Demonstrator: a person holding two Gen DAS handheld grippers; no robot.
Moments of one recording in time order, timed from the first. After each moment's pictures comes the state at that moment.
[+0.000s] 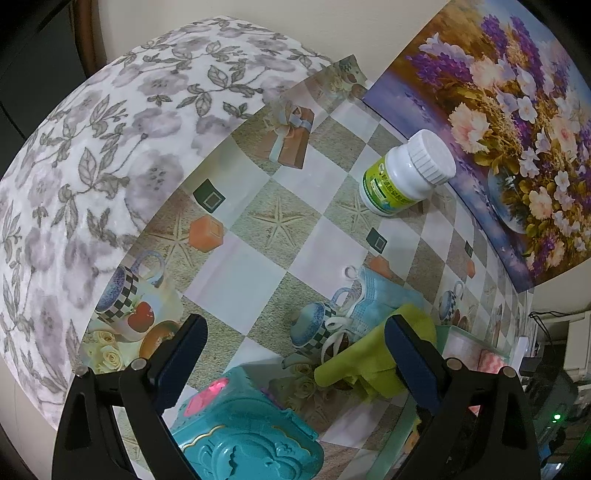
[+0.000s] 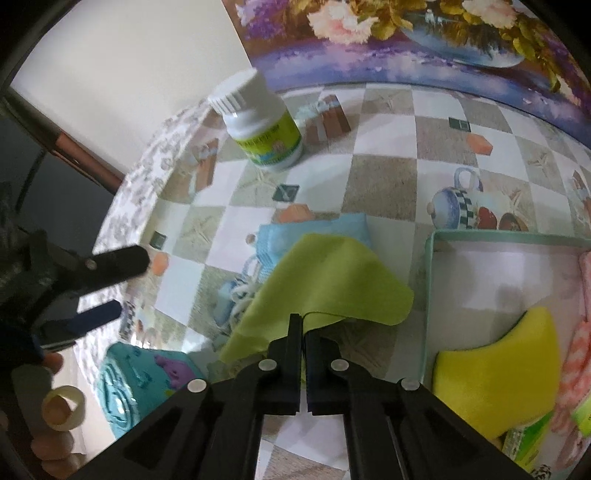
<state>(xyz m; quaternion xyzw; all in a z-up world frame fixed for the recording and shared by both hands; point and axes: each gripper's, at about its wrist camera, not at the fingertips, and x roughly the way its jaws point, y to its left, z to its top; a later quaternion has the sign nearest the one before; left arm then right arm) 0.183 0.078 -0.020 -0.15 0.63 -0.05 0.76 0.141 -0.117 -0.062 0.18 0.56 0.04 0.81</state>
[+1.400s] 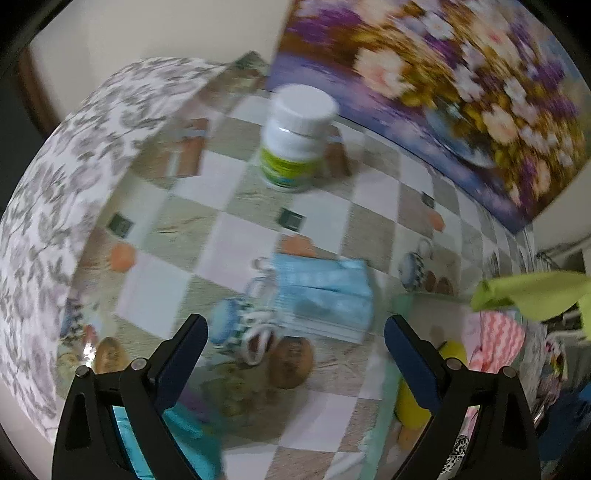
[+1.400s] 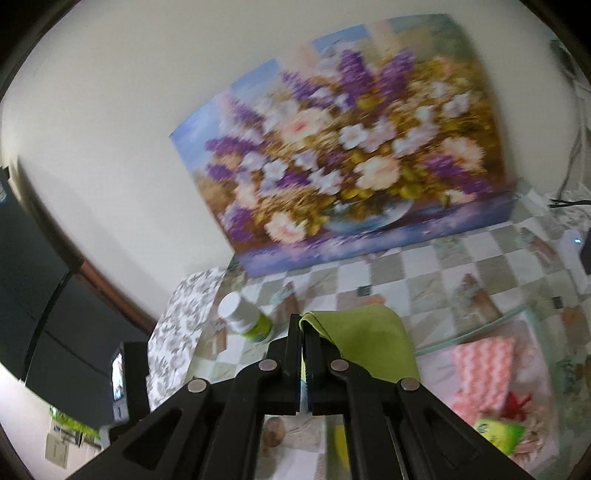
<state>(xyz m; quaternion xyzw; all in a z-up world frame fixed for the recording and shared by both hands) 0.165 -0.024 -0.014 -0.04 0.60 -0.12 0.79 0.073 -0.235 0.090 0.25 0.33 -0.04 0.91</state>
